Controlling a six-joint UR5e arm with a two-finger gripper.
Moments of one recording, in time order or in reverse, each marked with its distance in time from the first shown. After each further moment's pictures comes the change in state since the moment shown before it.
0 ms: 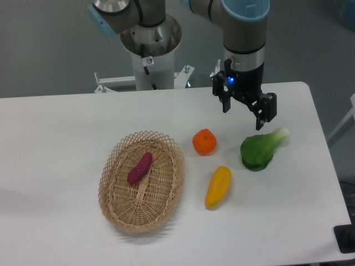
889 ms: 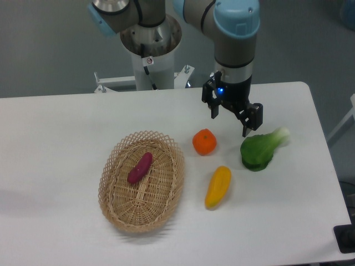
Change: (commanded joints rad) arm -0.031 -0.014 -0.115 0.048 -0.018 -0.112
